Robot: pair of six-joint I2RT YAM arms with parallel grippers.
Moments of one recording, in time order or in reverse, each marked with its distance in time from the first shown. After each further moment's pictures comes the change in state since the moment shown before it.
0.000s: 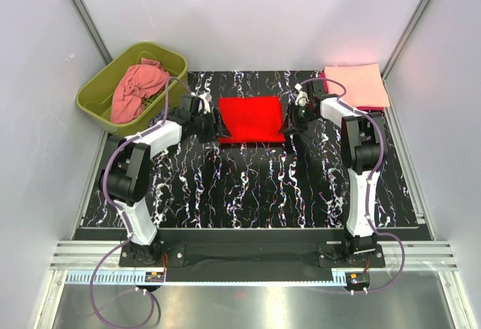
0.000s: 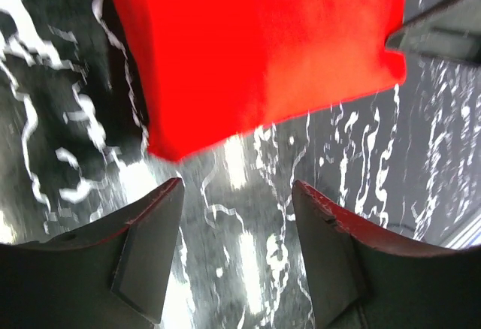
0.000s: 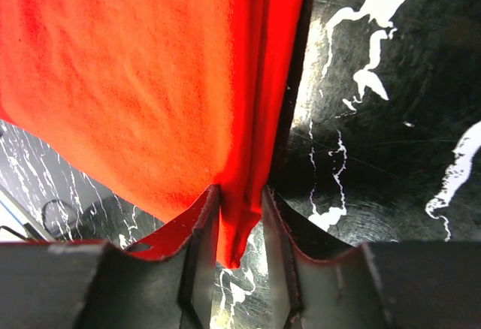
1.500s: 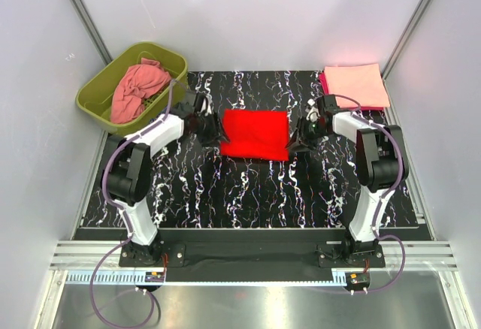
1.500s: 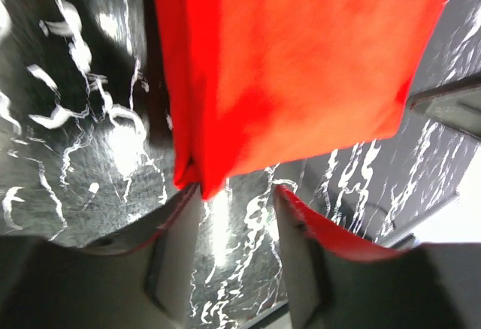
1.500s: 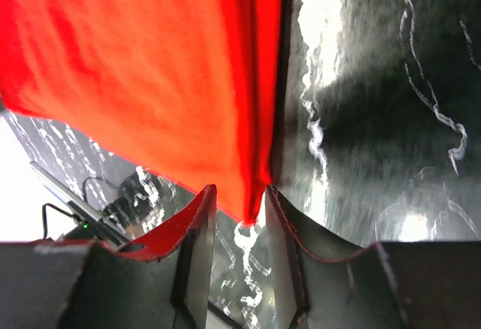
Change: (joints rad) left arm -0.015 0.021 0.085 -0.238 0.010 -0.099; right arm -0.034 -0.281 -0.388 0.050 -0.018 0.132
